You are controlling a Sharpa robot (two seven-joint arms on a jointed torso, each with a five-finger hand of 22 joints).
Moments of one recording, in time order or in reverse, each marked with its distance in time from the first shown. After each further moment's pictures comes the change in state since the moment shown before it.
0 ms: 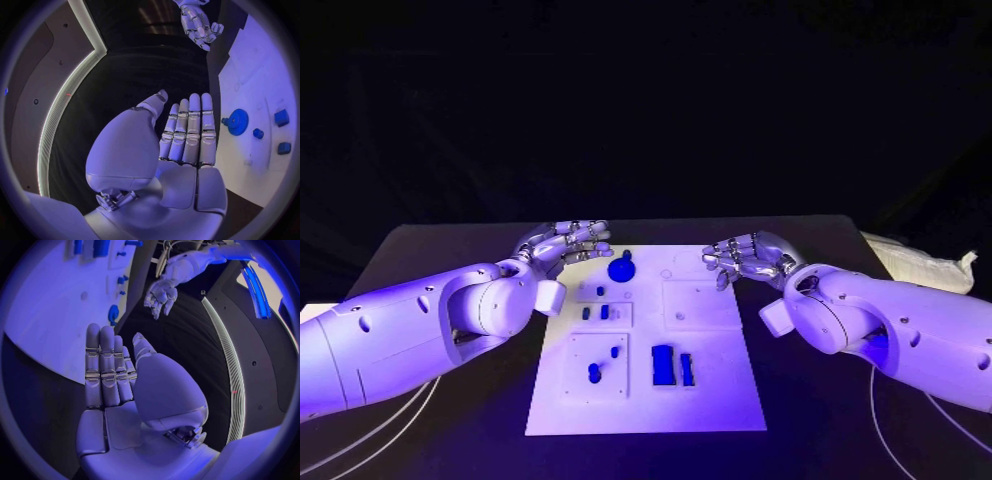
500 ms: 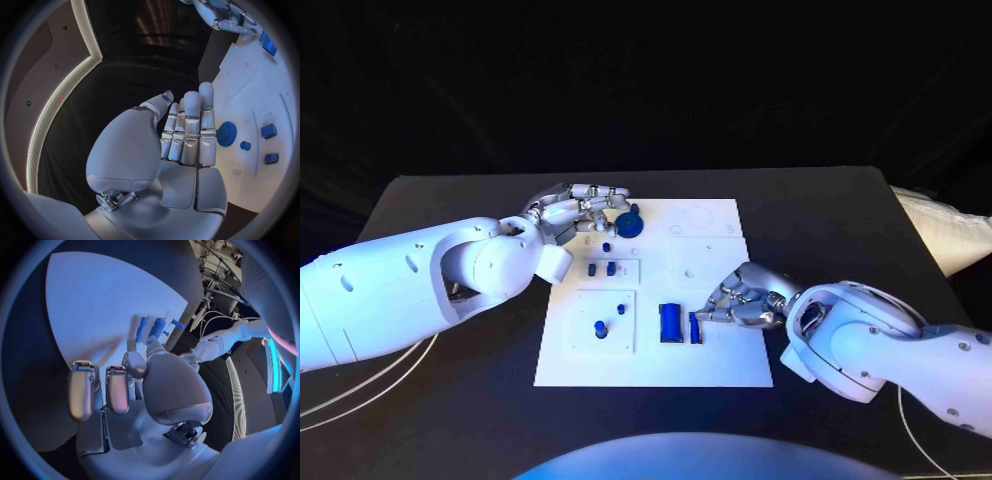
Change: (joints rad) left arm 0.028 -0.053 0.000 0.119 -0.073 0.057 -0.115; left_hand 0.030 -0.003 0.086 -0.039 0.000 0.036 0.006 -0.009 0.004 0.033 -0.019 0.016 0.017 0.223 -0.070 0.499 0.249 0.000 0.289 -0.077 0.333 0.269; right arm -0.101 -0.145 -0.002 0.397 -0.757 0.050 -0.545; right_hand -0.179 -0.030 -0.070 0.074 0.010 0.137 -0.091 0.043 0.094 0.303 -0.103 0.726 0.641 0.329 -0.113 0.989 0.790 -0.117 0.408 -0.102 0.822 0.812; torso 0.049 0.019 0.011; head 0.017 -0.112
